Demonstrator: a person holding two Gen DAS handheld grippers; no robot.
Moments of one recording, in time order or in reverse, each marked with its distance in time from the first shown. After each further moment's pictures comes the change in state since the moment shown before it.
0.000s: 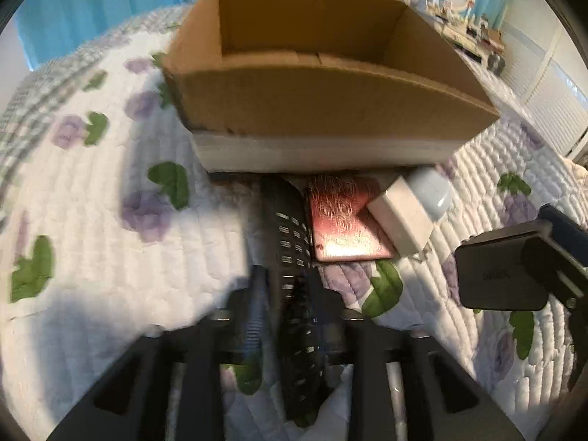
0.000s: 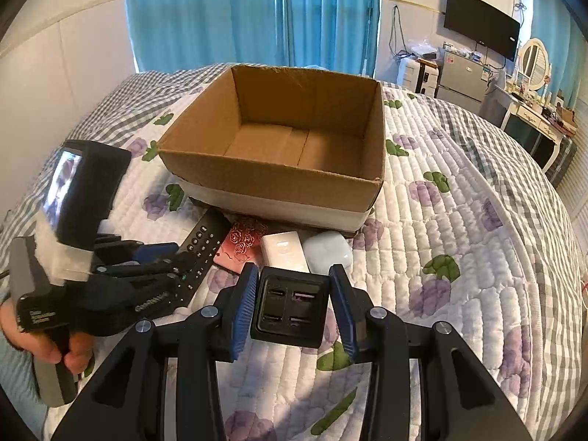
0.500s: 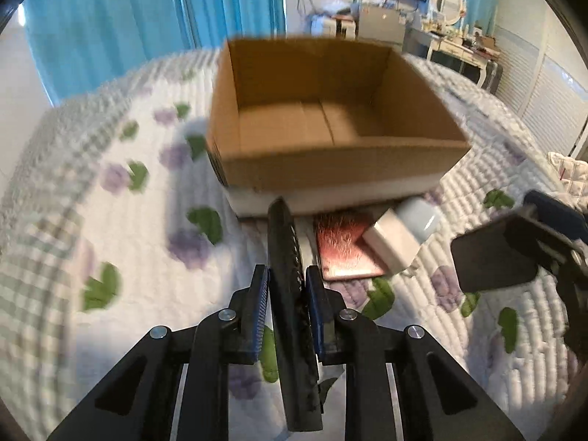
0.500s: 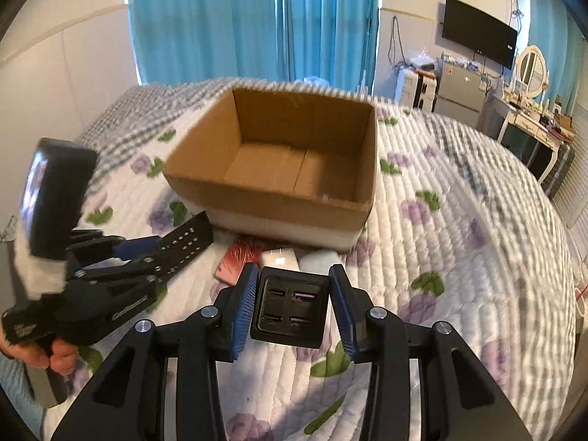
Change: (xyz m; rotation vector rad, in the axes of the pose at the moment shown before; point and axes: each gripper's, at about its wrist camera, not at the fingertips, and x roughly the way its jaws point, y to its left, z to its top) left arm -0.066 -0.010 0.000 0.057 -0.191 0.094; right arm -0.024 -0.003 0.017 -0.006 -0.058 0.003
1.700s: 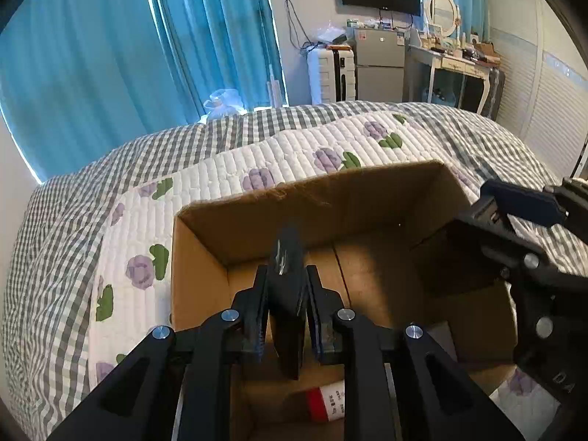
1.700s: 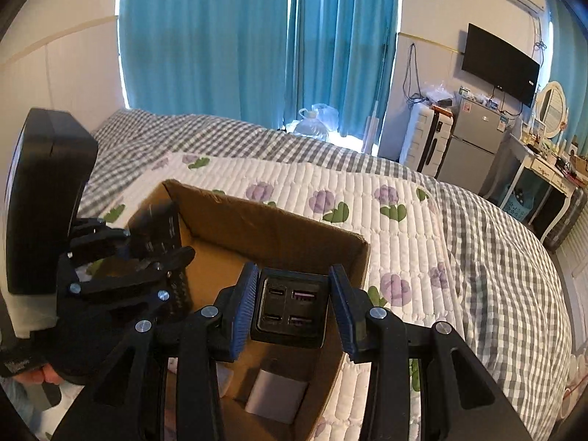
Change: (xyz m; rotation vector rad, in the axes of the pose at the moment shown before) left arm 0.080 -0.005 0.171 0.072 -0.102 0.046; right arm 0.110 -0.051 0.152 -0.088 -0.061 0.010
